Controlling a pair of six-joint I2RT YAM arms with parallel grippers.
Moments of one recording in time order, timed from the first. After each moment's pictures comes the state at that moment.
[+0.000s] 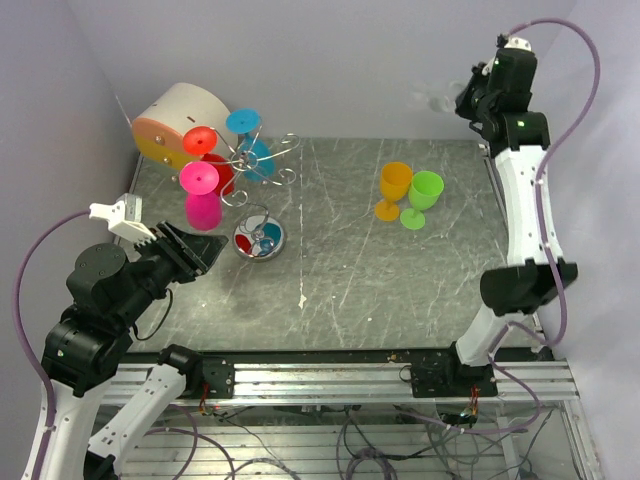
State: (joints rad) left arm -0.38 0.55 1.17 -0.79 0.07 -0.78; right arm 0.09 1.71 2.15 -0.69 0.06 0.26
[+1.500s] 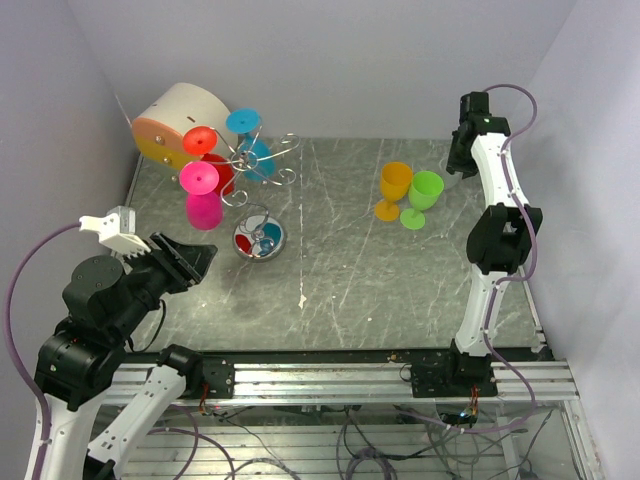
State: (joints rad) left arm -0.38 0.49 1.16 -0.88 -0.02 -0.70; right arm -0.05 2.19 2.21 -1.05 0.24 0.17
